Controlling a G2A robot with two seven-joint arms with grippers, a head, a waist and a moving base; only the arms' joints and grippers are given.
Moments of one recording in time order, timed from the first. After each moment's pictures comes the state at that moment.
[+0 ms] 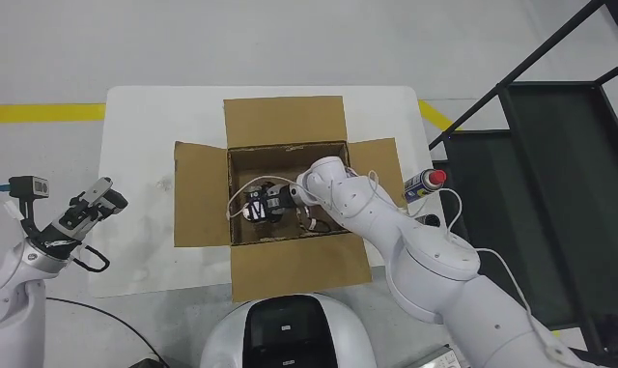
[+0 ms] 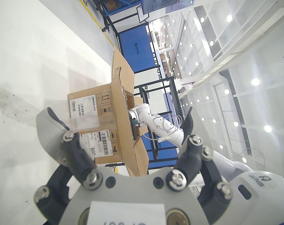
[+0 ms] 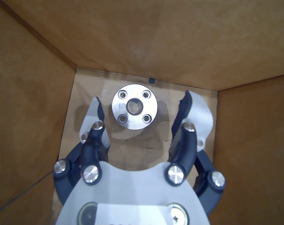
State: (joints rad) left arm 1.57 -1.02 -1.86 -1.58 -0.35 -0.41 -0.90; right arm -0.49 -1.68 0.29 -0.27 -1.76 -0.74 -0.61
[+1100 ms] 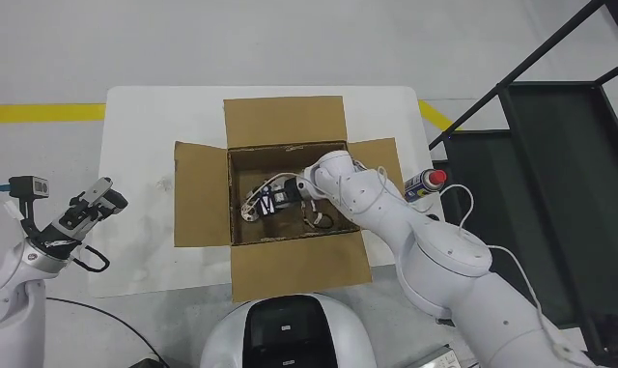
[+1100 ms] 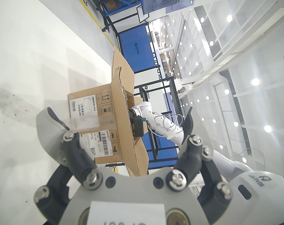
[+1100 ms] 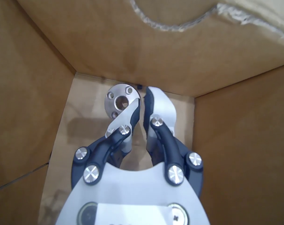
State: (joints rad) left arm 1.57 -1.02 -1.86 -1.58 -0.35 -0.41 -0.90; right arm -0.47 -1.60 0.30 -0.35 -1.82 -0.71 -0.75
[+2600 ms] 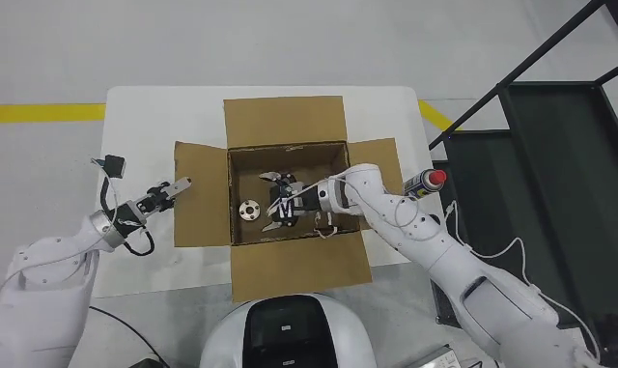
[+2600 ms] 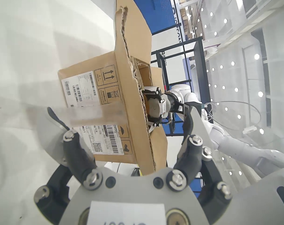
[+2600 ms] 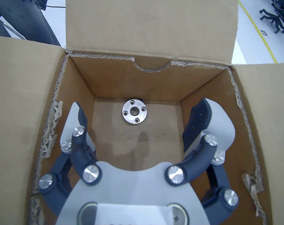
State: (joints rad) left arm 1.37 -1.03 -1.56 -1.53 -0.10 -0.36 -0.93; right arm -0.87 -1.24 0.76 -1.24 -1.61 -0.85 -0.22
